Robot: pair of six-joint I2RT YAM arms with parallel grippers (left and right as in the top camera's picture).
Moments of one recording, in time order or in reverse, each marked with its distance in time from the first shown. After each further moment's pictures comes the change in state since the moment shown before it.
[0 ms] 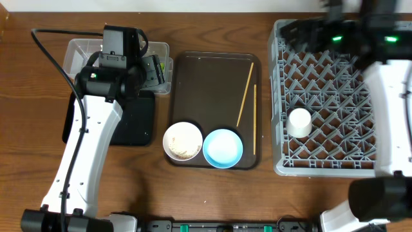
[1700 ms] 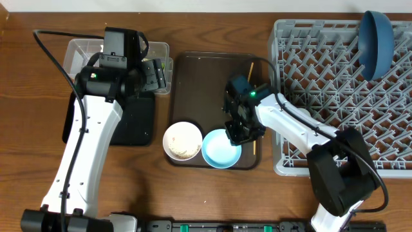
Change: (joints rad) left arm 0.000 0.000 0.000 -0.050 0.000 0.016; right arm 0.506 0.137 -0.568 -0.023 0.322 0.255
